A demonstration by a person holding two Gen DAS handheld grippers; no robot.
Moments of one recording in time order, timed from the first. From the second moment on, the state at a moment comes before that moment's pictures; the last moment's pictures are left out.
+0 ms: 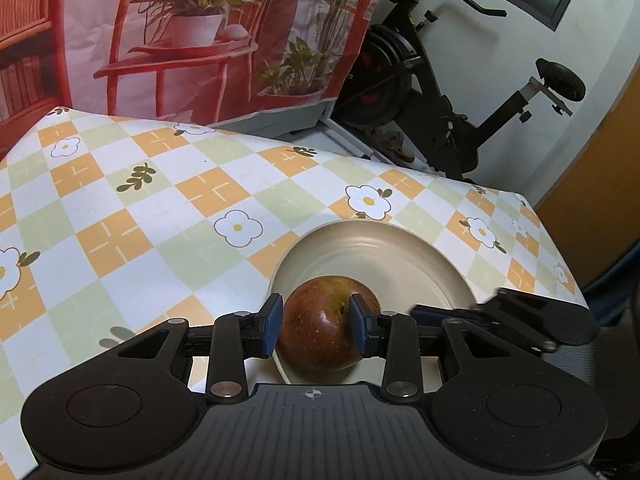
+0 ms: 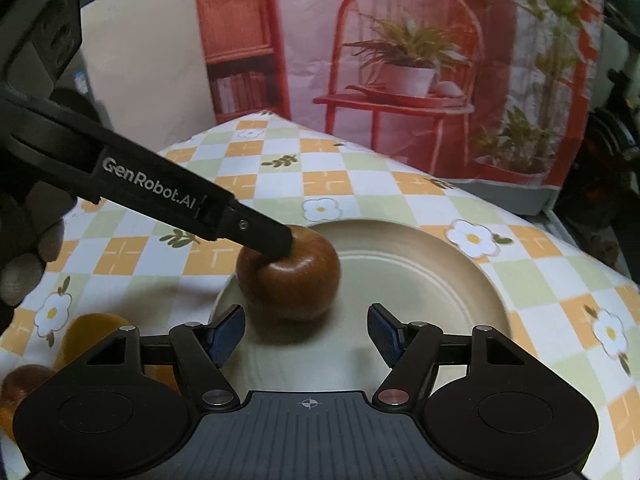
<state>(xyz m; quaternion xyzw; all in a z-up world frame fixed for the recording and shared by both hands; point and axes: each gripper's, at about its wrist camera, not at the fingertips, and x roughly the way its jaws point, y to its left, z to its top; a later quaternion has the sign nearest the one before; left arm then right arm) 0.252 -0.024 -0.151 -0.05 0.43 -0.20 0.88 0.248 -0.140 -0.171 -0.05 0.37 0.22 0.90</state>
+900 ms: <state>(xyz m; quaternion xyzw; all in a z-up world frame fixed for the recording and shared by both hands) 0.144 0.018 -0.108 -0.04 0.36 -0.18 0.91 0.121 -0.175 -0.142 0.05 0.31 0.13 0.94</state>
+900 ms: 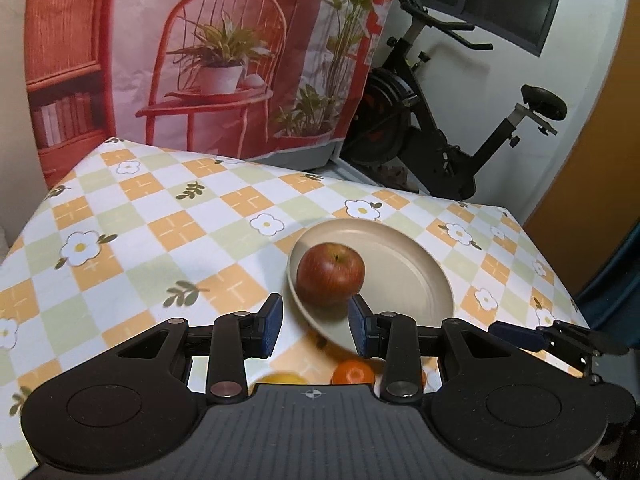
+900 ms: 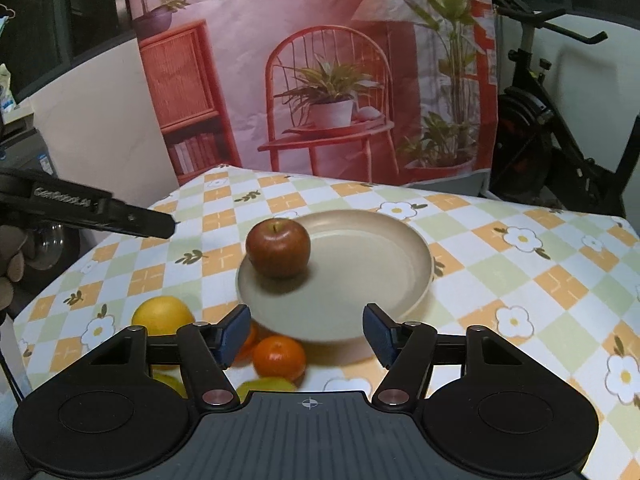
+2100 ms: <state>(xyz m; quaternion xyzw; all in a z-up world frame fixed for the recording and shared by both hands) 0.093 0.031 -0.121 -0.03 0.36 -0.18 0.91 0.089 -0.154 -0.156 0.04 0.34 0.15 0.93</state>
